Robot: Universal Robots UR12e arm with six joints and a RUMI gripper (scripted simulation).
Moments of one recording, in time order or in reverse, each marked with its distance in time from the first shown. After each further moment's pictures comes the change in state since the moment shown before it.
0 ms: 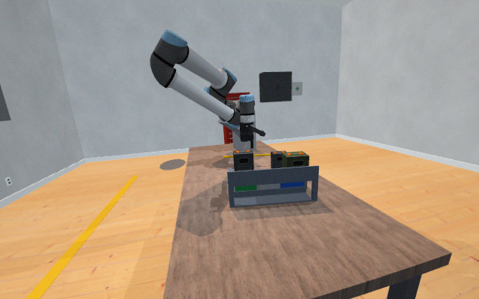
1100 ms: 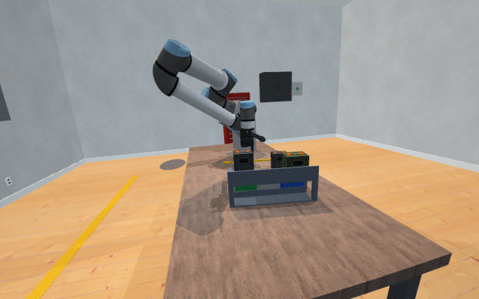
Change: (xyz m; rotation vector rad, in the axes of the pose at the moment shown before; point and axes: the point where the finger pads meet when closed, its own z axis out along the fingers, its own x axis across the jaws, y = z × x) arm 0.001 0.000 0.037 0.000 0.000 0.000
